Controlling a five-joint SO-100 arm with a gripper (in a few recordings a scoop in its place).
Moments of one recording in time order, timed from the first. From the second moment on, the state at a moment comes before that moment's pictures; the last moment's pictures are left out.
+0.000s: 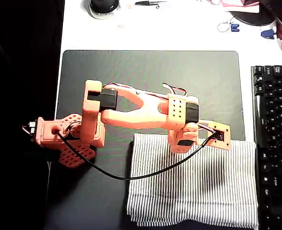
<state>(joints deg) 2.6 78.3 94.3 72.5 -91.2</state>
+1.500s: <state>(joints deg) -25.0 81.5 94.7 73.4 -79.4</state>
